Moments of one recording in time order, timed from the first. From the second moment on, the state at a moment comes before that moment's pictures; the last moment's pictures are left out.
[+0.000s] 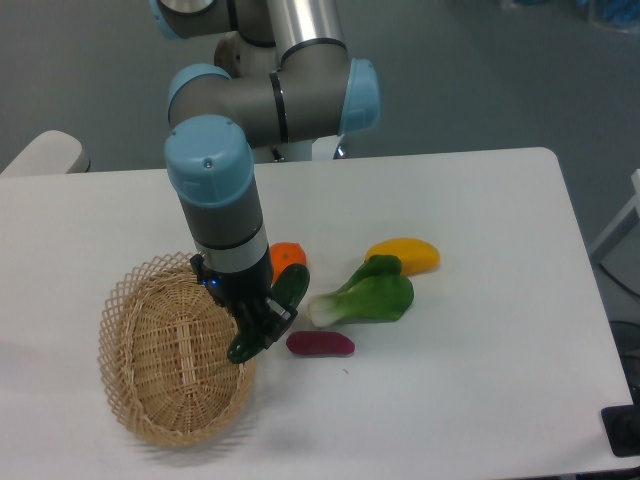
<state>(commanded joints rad) 2.20 -1.93 -1.46 -1.08 1.60 0.86</state>
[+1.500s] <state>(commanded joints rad) 2.00 -2.05 -1.49 -1.07 1.67 0.28</state>
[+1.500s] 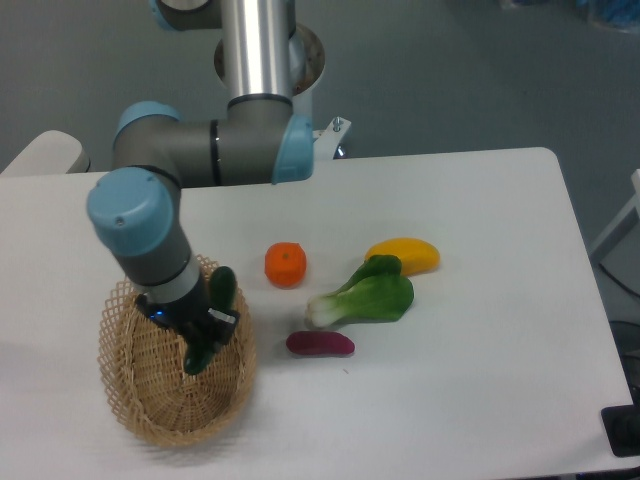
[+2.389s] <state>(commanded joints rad) 1.97 -2.11 -1.52 -1.04 1.68 0.29</state>
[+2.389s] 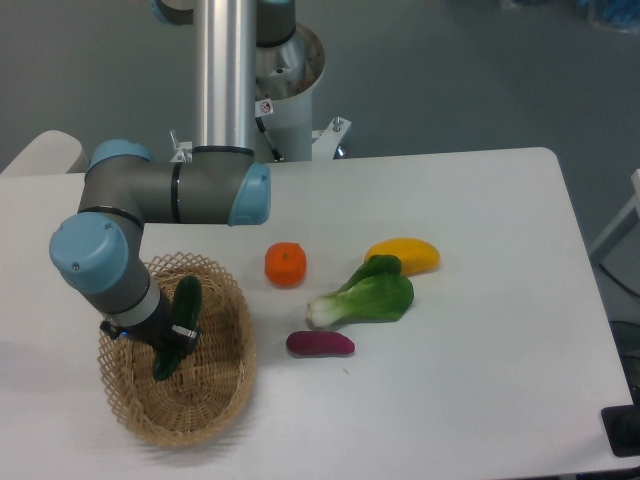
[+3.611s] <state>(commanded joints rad) 2.18 -2.05 -1.39 -1.03 1.75 0.91</state>
